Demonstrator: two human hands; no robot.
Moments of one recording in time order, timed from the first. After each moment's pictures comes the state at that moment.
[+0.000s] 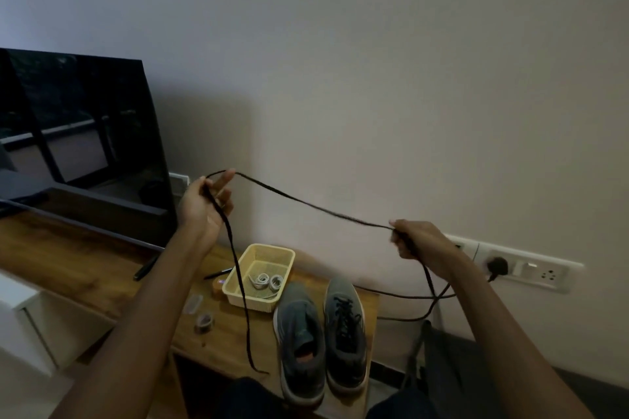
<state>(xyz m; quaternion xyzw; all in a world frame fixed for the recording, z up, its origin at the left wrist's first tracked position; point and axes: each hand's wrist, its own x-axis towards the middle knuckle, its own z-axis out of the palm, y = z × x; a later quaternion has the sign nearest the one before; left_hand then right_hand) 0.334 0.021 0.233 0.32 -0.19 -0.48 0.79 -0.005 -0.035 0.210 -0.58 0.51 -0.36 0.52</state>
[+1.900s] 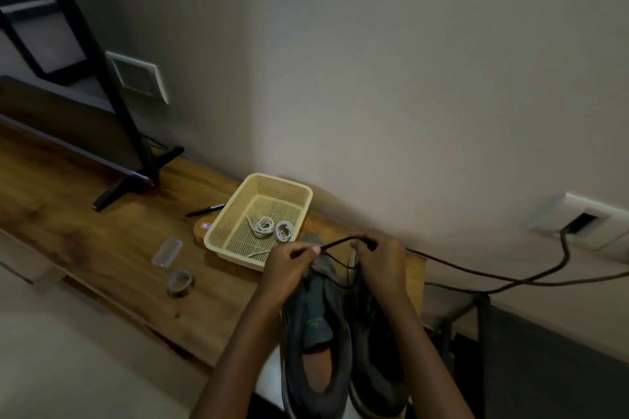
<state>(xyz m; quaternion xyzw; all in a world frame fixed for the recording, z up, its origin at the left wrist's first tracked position) 0.270 -0.090 -0.021 0.65 -0.42 -0.42 0.48 0.125 -0.143 -0.016 -0.65 0.60 -0.37 0.29</state>
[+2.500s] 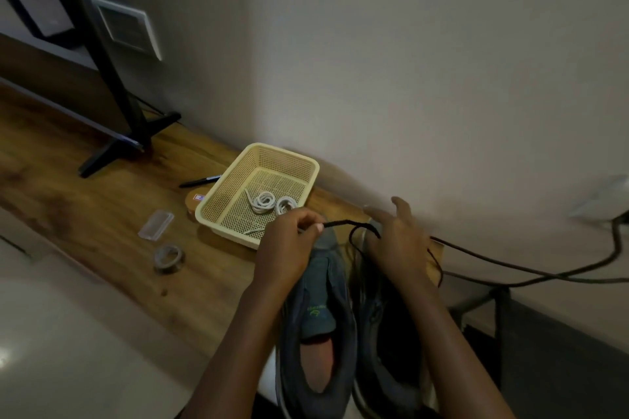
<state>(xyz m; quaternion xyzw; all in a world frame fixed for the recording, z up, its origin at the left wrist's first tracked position) 0.266 -0.099 -0.031 0.70 -0.49 -0.28 0.44 0.117 -0.160 -0.027 -0.75 0.64 -0.11 0.13</state>
